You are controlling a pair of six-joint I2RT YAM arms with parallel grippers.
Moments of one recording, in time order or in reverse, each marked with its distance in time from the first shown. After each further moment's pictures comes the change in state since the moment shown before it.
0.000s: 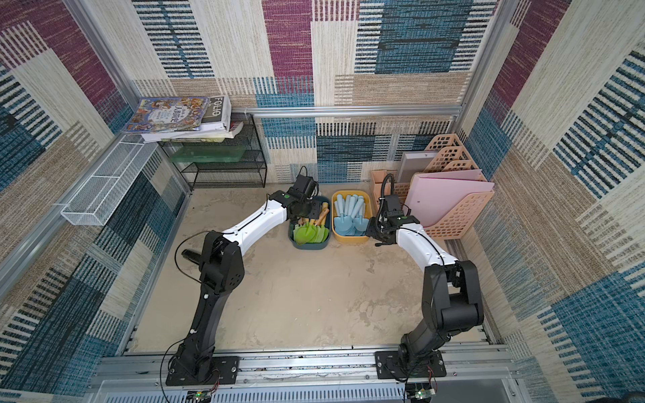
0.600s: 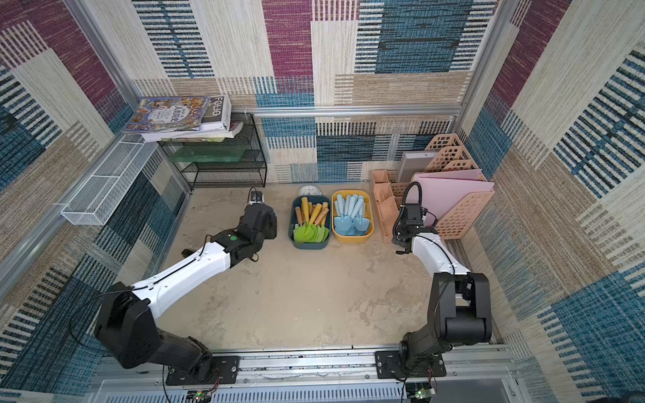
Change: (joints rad) left arm 0.050 -0.846 -1.034 0.358 -0.487 -0.010; right arm -0.160 -0.104 -0.170 0.038 0.370 -0.014
